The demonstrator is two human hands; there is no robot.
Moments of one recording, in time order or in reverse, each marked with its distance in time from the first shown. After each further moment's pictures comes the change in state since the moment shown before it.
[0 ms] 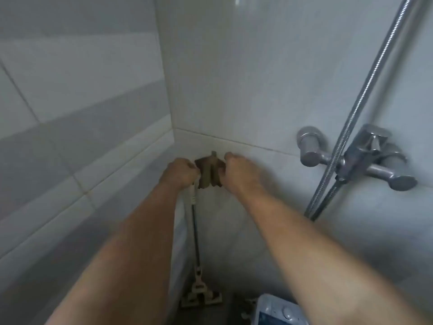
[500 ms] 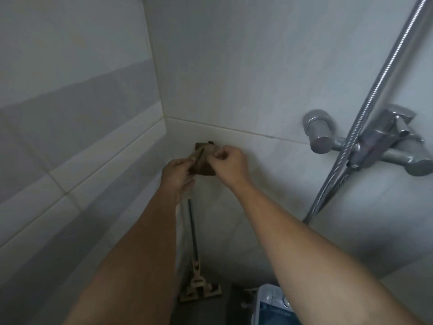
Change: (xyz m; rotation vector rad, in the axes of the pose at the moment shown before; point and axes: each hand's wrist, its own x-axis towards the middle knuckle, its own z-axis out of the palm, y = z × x) left_hand 0.013 -0.030 0.036 -0.902 -0.034 -0.220; right_hand 0.005 -0.018 0.029 0.804 0.164 0.275
